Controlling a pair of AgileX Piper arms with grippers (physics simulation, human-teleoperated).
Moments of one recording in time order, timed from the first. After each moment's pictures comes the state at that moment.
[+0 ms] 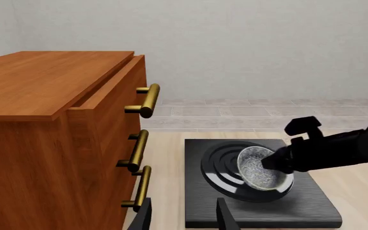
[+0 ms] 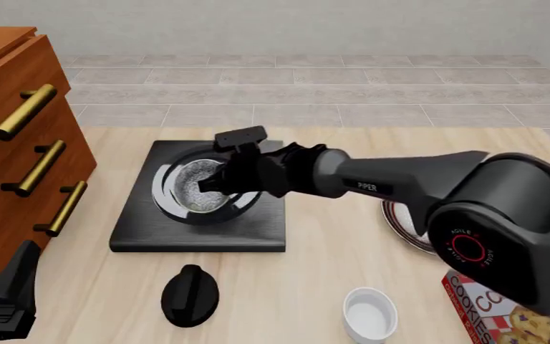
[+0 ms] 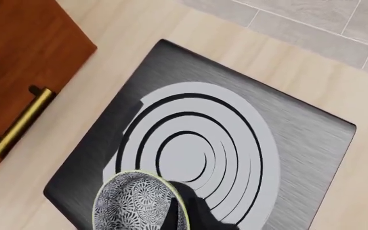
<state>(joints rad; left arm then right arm) 0.00 0.00 0.00 0.00 0.00 0.73 2.19 -1.59 0.15 0.14</state>
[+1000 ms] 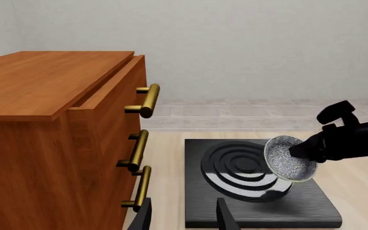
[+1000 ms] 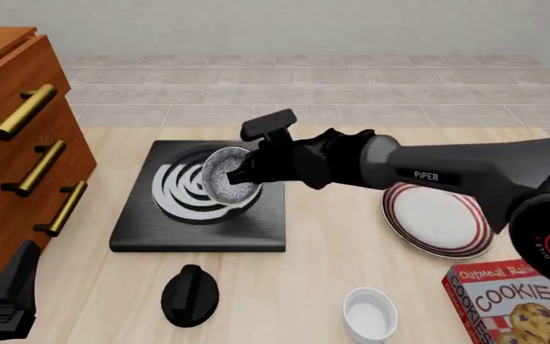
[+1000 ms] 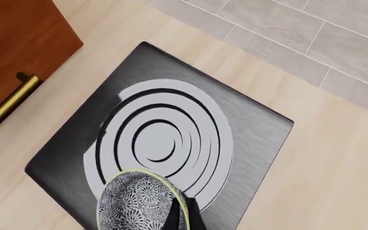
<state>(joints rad) 0.00 0.00 0.00 0.00 0.00 0.67 2.00 -1.40 0.13 0.10</state>
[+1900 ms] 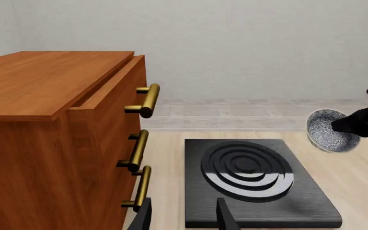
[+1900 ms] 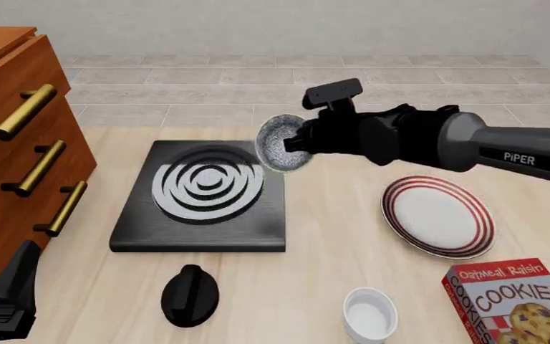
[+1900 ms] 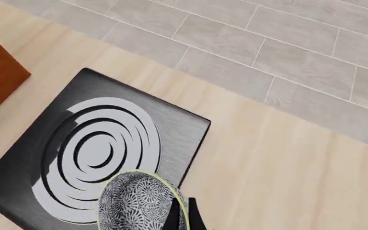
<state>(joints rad) 0.00 0.00 0.00 0.00 0.00 0.49 1.82 -1.26 0.10 0.05</state>
